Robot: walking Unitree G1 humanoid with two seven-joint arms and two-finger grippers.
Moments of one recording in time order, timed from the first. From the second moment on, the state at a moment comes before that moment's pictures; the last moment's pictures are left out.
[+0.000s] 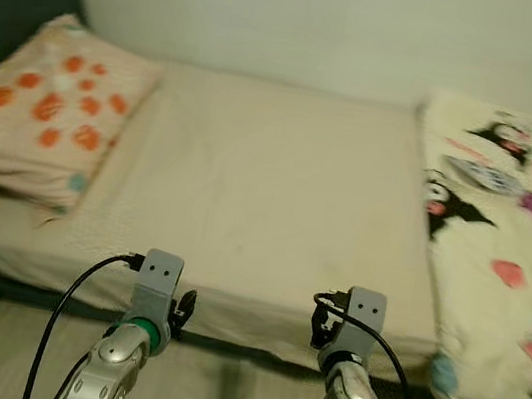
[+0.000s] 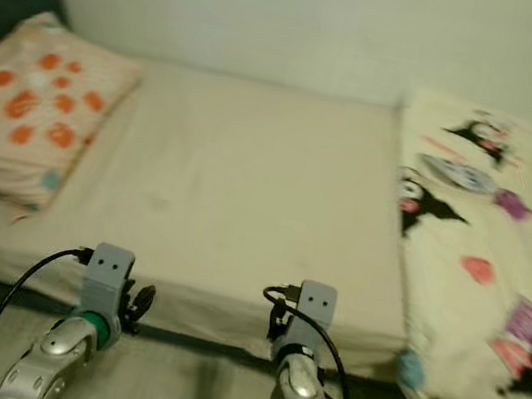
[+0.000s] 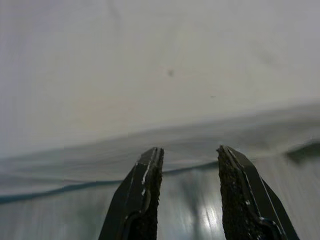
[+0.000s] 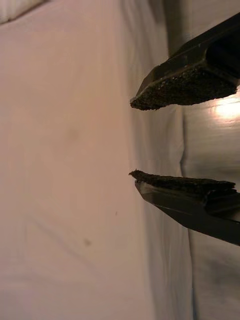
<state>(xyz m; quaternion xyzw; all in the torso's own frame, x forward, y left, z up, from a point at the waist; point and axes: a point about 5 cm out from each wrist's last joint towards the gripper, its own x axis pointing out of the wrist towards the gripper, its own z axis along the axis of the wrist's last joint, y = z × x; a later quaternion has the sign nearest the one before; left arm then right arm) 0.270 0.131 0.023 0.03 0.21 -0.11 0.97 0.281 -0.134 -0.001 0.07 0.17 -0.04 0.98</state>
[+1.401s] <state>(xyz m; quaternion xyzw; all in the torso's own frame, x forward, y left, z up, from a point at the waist) 0.232 0.154 -0.051 0.07 0.32 -0.05 0.94 0.206 -0.186 -0.068 0.01 0.37 -0.10 0.92</state>
